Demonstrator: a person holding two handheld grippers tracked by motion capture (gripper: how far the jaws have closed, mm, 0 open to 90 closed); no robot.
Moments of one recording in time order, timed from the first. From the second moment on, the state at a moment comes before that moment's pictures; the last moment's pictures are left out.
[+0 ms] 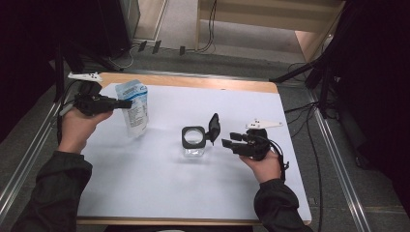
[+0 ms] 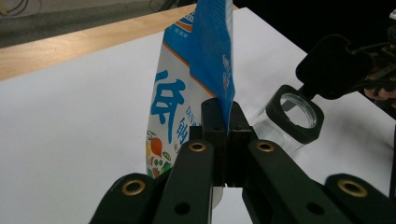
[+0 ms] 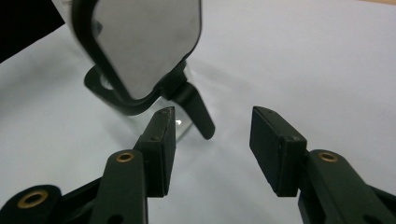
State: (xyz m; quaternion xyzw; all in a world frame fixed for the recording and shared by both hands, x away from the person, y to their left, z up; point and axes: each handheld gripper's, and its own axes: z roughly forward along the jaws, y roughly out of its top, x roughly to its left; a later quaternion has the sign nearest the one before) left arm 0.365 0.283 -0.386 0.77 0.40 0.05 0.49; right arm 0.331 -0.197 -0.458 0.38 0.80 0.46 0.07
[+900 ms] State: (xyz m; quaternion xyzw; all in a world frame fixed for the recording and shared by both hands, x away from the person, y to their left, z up) left arm 0.329 0.261 -0.352 0.80 0.37 0.05 0.47; right arm 0.272 -0.126 -0.441 0.27 0.83 0.49 0.02
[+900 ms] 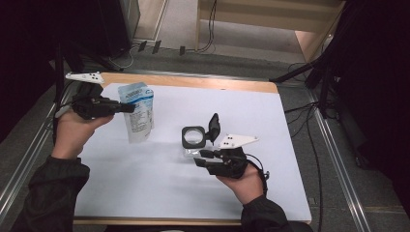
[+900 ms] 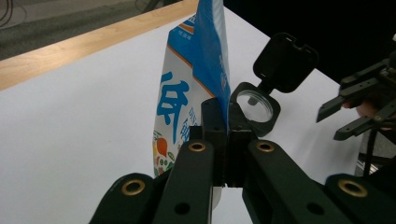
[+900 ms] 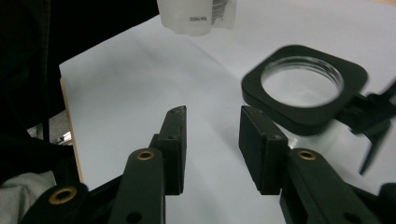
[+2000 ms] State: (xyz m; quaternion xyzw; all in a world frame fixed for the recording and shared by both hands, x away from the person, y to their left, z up) left arm 0.284 0.262 -0.335 0.79 0.37 0.04 0.49; right arm 0.305 -0.010 -0.465 0.22 0.86 0.47 0.01
